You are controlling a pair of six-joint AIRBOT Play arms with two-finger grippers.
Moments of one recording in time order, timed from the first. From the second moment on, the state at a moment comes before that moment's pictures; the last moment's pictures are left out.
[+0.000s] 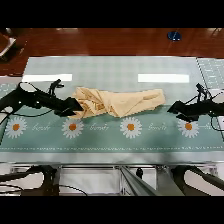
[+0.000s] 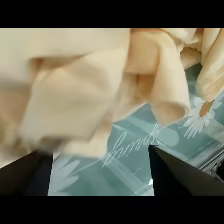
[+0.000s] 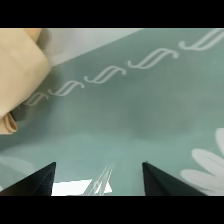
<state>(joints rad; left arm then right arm) 0.04 -1.44 0.87 0.77 -1.16 -1.23 -0.29 -1.22 0.74 -1.11 1.01 1.48</state>
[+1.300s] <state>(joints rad) 0.00 -1.46 1.07 0.65 -1.10 -1.21 -0.18 -1.53 1.10 -0.71 0.99 1.33</state>
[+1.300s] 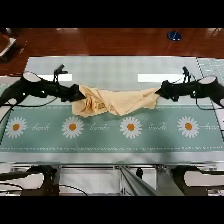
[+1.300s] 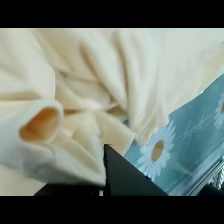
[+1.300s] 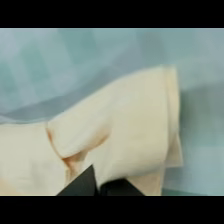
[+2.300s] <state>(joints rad) 0.43 -0.77 1.80 0.88 -1.11 -1.34 -0.19 -0.79 1.98 -1.32 1.46 1.53</state>
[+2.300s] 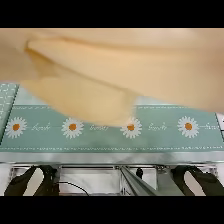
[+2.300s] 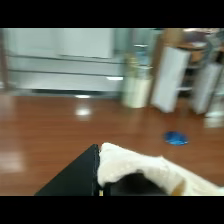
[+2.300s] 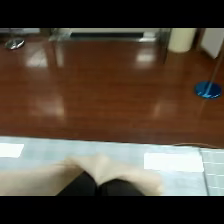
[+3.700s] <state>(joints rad) 0.04 -0.93 0.74 1.13 -0.89 -1.45 -0.19 -1.09 1.26 -1.30 1.21 1.61</state>
